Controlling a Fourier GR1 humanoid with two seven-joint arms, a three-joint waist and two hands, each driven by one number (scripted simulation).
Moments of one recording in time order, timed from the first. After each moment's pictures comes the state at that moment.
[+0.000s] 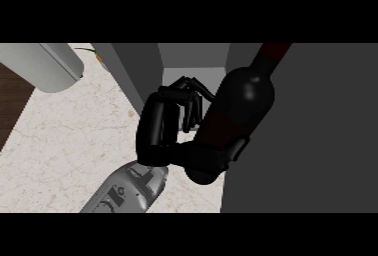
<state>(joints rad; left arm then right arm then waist) -0.52 0.00 -0.48 -1.64 0.13 0.61 0.08 -0.08 -0.06 0.04 -2.48 -0.11 0.14 0.66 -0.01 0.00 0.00</state>
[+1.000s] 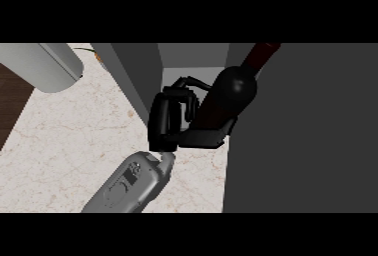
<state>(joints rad) -0.54 0.00 -0.48 -1.39 0.31 0.66 -0.17 -0.08 -0.06 0.02 -2.48 -0.12 0.16 0.65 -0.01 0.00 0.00</state>
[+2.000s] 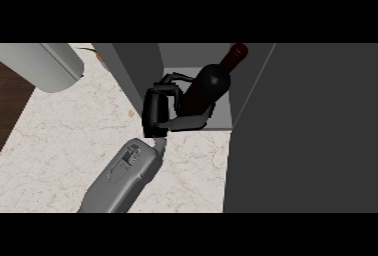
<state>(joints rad) -0.58 0.01 -0.38 -1.11 0.33 0.60 -0.39 -0.09 -0.05 0.03 -2.48 -0.11 0.14 0.66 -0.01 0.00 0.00</state>
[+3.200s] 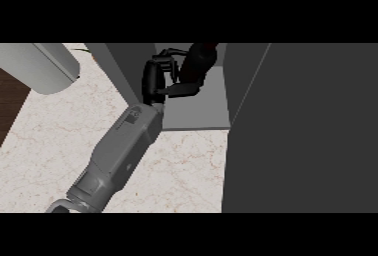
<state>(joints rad) -0.91 0.00 -0.17 -0.60 0.40 0.47 -0.50 -0.03 -0.04 0.04 -2.47 -0.12 0.17 0.61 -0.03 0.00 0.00</state>
